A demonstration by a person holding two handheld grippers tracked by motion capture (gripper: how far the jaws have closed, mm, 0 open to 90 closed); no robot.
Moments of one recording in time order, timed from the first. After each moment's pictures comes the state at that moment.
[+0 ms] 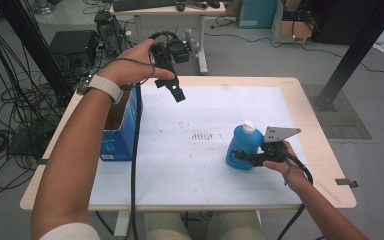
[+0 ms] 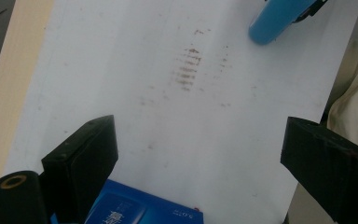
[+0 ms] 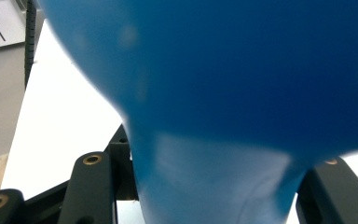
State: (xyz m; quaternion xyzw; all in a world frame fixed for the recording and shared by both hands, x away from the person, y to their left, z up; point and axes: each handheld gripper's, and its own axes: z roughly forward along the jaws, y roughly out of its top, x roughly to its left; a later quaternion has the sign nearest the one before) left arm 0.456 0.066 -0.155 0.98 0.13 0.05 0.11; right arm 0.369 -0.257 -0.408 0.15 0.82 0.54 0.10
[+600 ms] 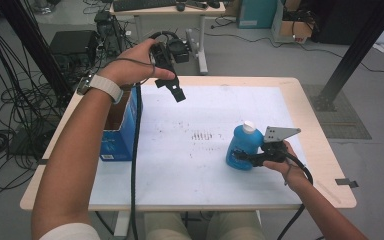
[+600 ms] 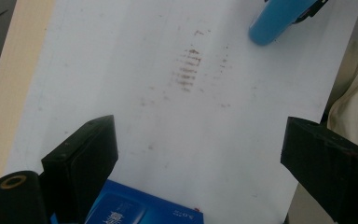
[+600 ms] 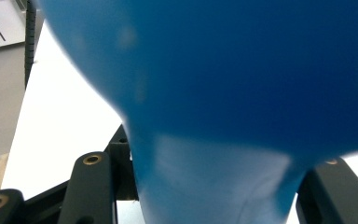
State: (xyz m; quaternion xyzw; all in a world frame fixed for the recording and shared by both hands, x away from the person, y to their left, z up) left arm 0.455 0.066 -0.155 0.98 0.13 0.05 0.11; right arm 0.367 -0.258 -0.408 0.16 0.82 0.54 0.10
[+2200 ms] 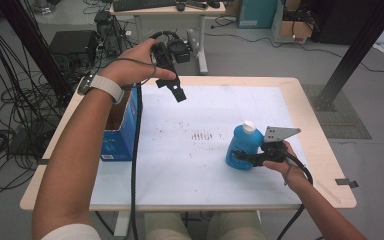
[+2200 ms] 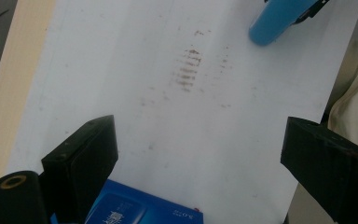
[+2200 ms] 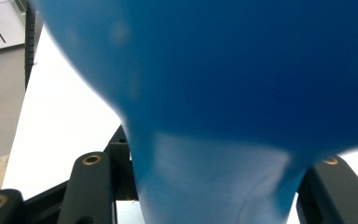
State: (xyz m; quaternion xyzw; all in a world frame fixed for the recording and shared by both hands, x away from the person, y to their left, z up) left arm 0.454 0.064 -0.156 0.98 0.13 0.05 0.12; right arm 0.368 -0.257 -0.408 0.16 0.82 0.54 0.10
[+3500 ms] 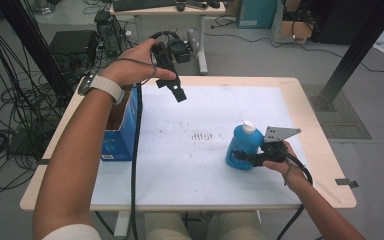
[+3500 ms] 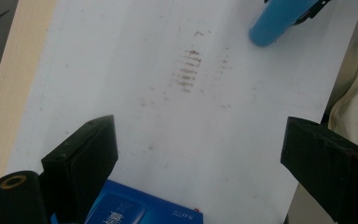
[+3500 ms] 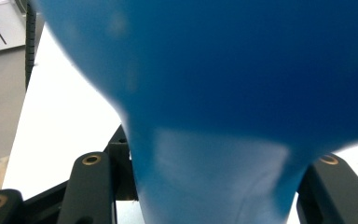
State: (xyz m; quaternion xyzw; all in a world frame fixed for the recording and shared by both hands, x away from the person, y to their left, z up) left arm 0.454 0.064 -0.156 0.98 0.13 0.06 0.12; right arm 0.369 -0.257 -0.409 0.15 0.82 0.54 0.10
